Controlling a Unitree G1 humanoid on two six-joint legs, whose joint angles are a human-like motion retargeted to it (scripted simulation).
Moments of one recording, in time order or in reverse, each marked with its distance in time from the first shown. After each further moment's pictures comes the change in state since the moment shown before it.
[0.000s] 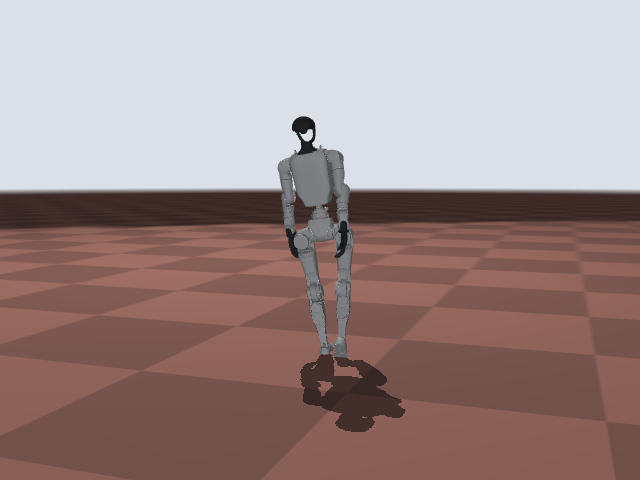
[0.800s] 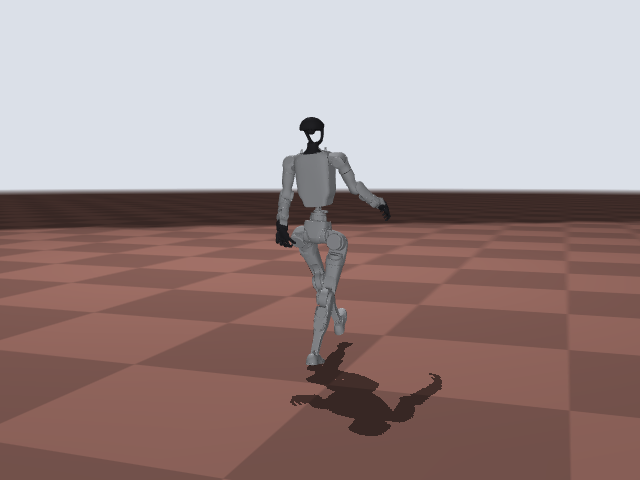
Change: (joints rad) left arm 0.631 -0.149 -0.198 0.227 0.435 0.085 -0.177; right arm -0.651 -0.245 -0.058 -0.629 0.348 -0.315 0.265; waist 0.076 -0.053 0.057; left_leg -0.378 -0.064 0.216 -0.196 0.016 -0.059; right_leg 0.428 -0.050 0.113 -0.663 -0.273 -0.260
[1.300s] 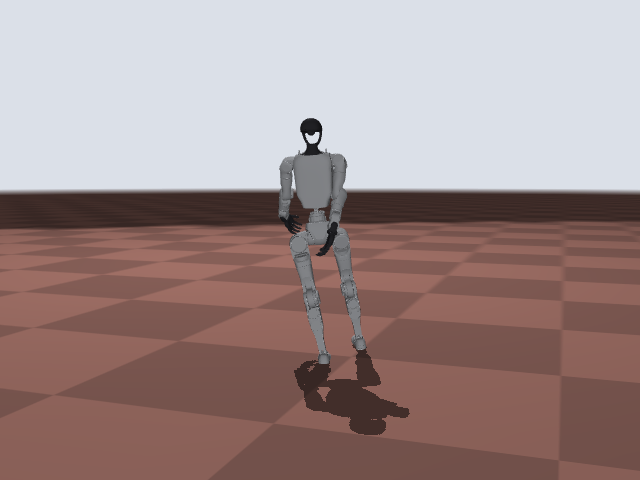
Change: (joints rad) left arm -0.946 0.199 0.008 -0.470 -0.709 -0.265 -0.109; right arm 0.850 0.321 0.005 0.629 -0.415 0.296 -0.214; waist -0.206 0.139 0.011; left_leg 0.593 -0.036 -0.401 0.138 -0.063 0.081; right_leg -0.538 -0.223 -0.129 0.060 0.140 0.244
